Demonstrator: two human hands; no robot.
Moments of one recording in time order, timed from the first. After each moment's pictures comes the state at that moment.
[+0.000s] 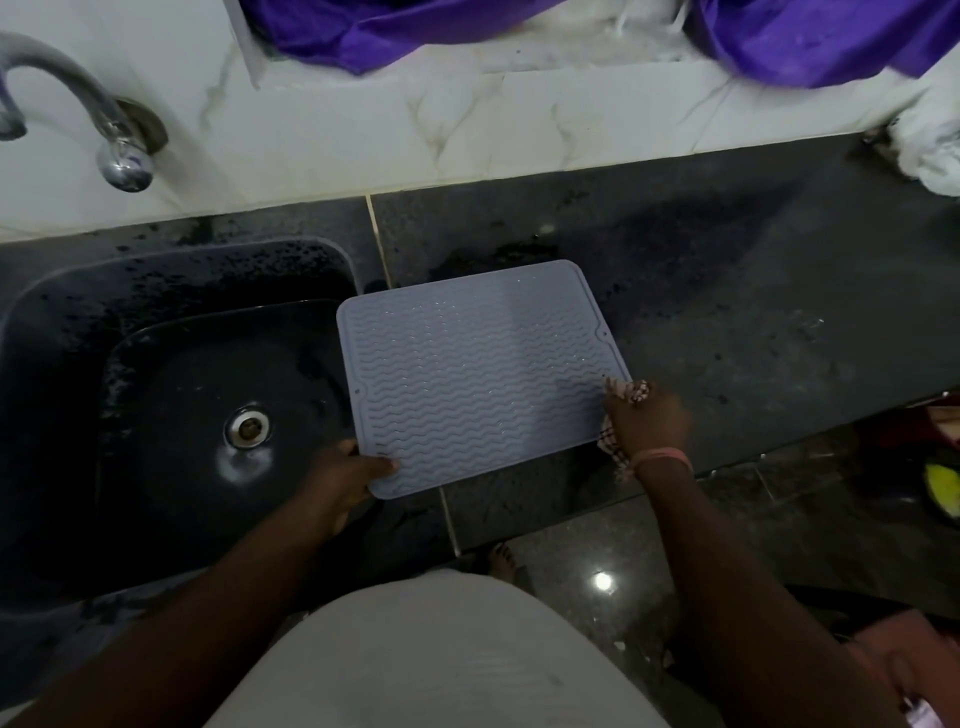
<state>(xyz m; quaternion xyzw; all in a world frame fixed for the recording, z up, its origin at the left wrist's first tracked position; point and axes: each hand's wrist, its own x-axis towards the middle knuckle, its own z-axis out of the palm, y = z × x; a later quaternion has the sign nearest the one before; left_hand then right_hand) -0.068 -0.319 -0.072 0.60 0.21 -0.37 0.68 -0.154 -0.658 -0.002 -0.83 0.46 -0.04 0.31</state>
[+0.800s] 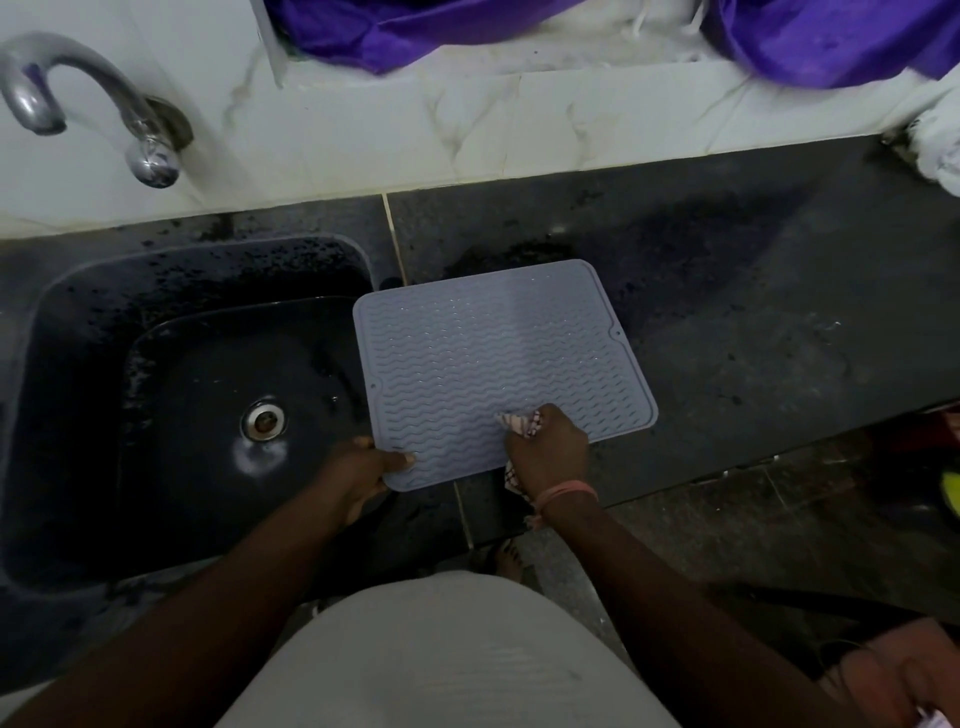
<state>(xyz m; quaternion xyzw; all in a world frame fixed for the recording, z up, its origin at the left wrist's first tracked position) -0.069 -0.321 -0.060 0.60 0.23 -0.38 0.66 -0.148 -0.537 -0.029 -0.86 0.34 -0.03 0.37</state>
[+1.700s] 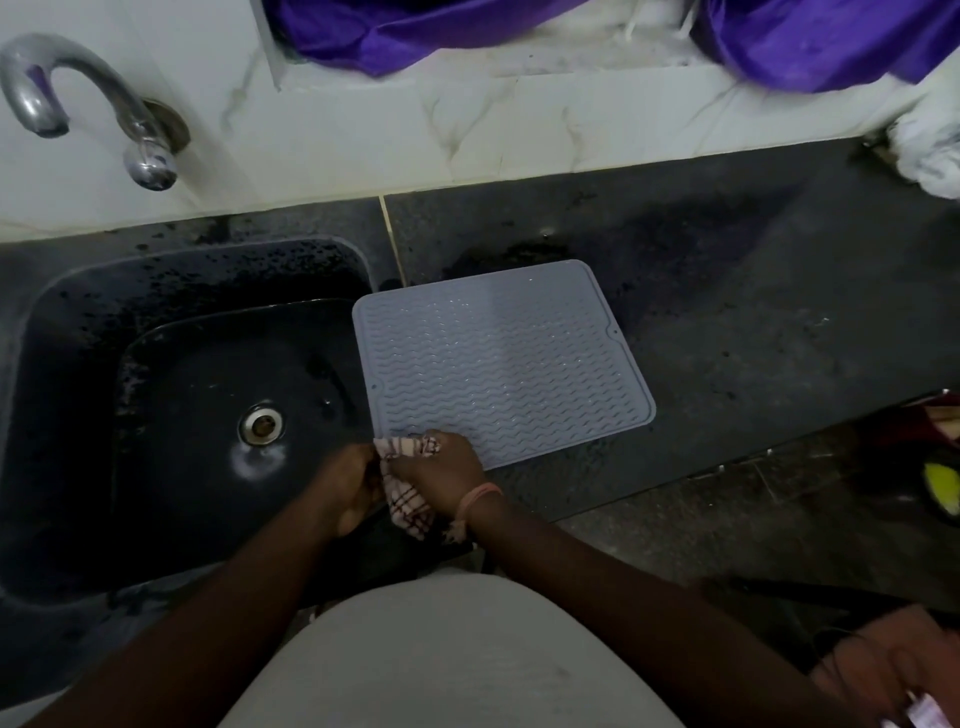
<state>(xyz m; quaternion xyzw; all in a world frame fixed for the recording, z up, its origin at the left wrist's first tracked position) -0.071 -0.314 -0.053 0.58 0.26 -0.40 0.66 -0.125 -0.436 -0.029 -0.71 0.29 0.16 0.62</state>
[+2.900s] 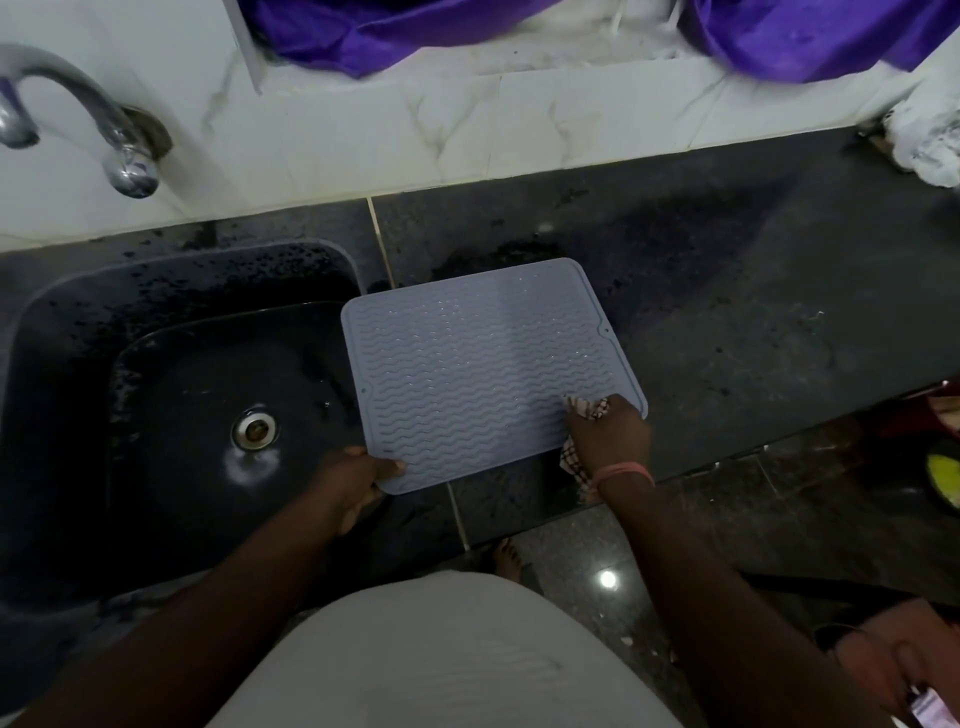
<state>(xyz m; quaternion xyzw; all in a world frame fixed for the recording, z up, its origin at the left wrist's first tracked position) -0.068 -0.316 -0.074 0.59 0.24 -0.40 0.66 -0.160 -0.609 -0.028 -0.82 0.44 -0.07 0.35</state>
